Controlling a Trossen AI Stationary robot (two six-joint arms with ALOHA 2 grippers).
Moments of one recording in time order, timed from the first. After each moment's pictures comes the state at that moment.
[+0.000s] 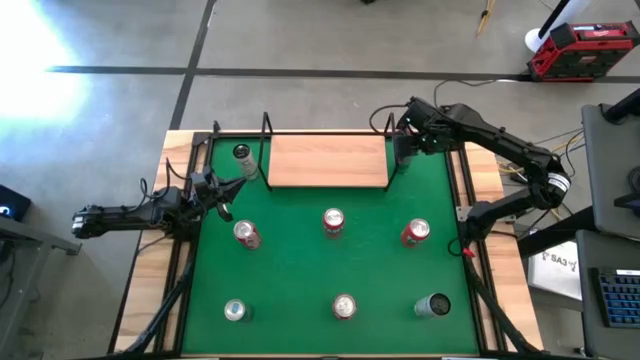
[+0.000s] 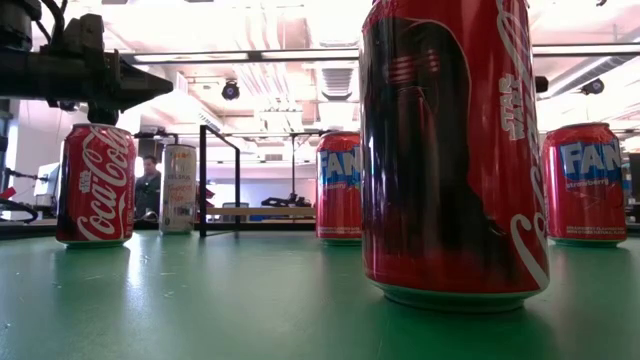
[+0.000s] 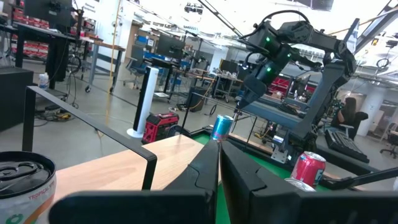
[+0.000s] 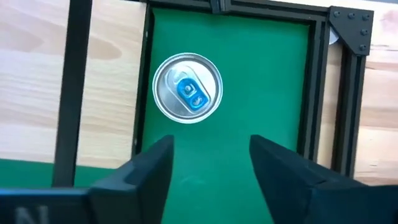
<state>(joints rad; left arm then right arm) 0.05 0.06 0.04 0.18 -0.46 -0.22 -0.67 1.37 1.30 -1.23 0.23 0.76</state>
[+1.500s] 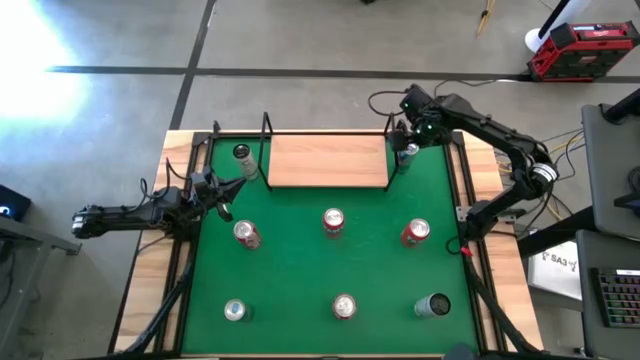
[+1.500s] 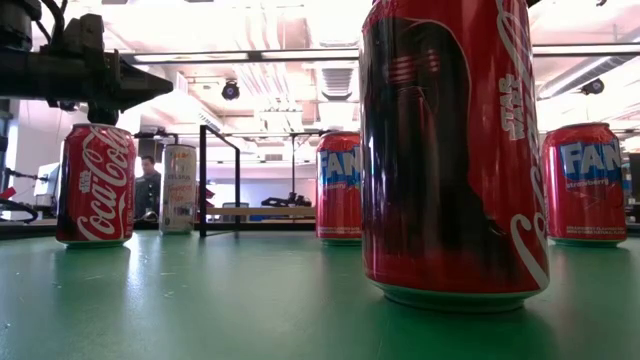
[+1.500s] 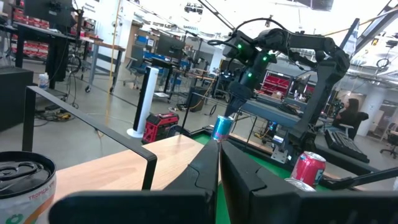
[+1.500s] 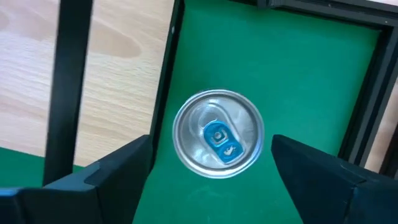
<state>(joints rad) 0.05 0.06 0.04 0.18 -0.46 -0.22 -0.84 1.50 1.30 -1.11 0.00 0.52</state>
